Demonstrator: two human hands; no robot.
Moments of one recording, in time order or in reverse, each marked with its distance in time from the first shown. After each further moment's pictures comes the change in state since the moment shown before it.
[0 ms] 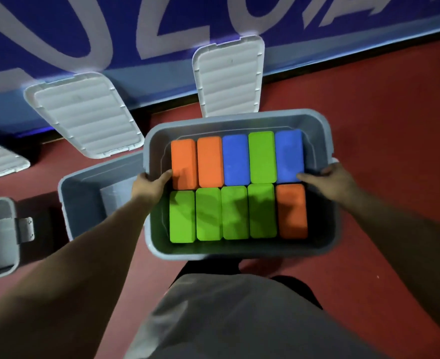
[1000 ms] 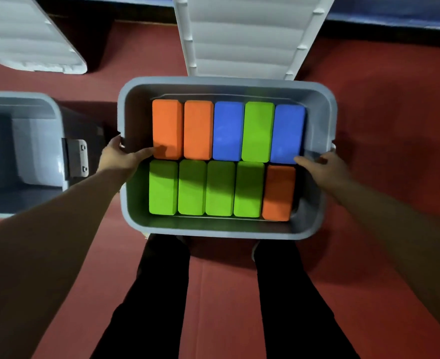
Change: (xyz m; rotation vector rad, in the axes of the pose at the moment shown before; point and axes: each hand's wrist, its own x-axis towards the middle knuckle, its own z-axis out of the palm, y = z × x) left_hand 0.292 0.018 0.324 0.037 0.143 -0.291; right_hand 0.532 0.018 0.143 -0.188 -0.362 0.003
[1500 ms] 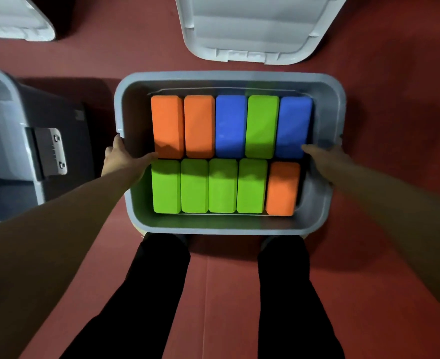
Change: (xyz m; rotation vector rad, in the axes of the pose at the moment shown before) left_hand 0.065 -0.058 0.060 0.358 -0.056 -0.100; right_hand 0.071 0.003 0.081 -0.050 -0.070 0.247
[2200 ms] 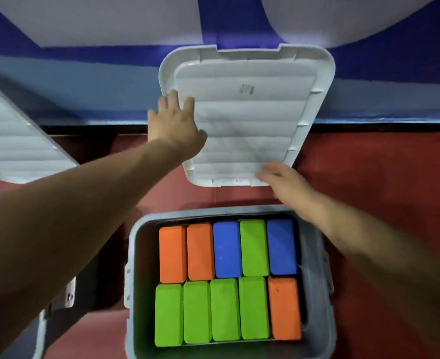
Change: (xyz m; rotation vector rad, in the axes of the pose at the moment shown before) left_hand 0.004 0.318 -0.144 0.582 0.507 0.722; right_hand -0.064 -0.199 -0.076 0.352 -0.152 -0.560
